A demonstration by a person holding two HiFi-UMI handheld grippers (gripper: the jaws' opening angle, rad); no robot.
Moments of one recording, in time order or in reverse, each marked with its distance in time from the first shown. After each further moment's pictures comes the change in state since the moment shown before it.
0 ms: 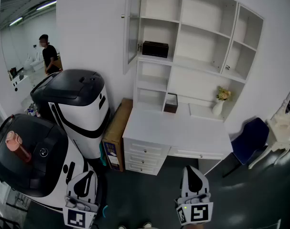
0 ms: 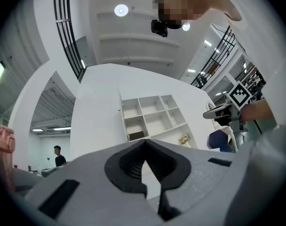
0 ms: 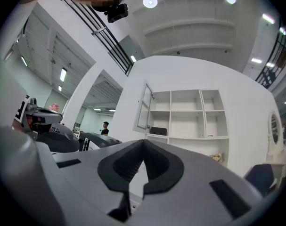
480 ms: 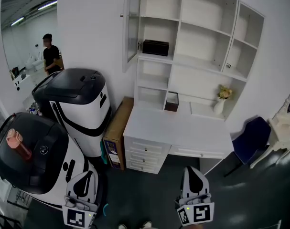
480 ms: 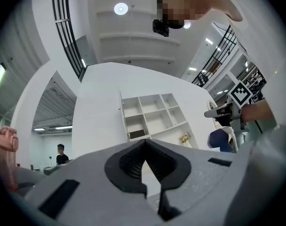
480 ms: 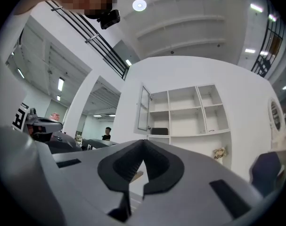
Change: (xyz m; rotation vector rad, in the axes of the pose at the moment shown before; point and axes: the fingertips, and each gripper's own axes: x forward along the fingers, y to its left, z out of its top) left arm -0.004 -0.010 0.000 0.006 0.017 0.011; right arm -0.011 -0.011 -0.004 0.104 -0.030 0.013
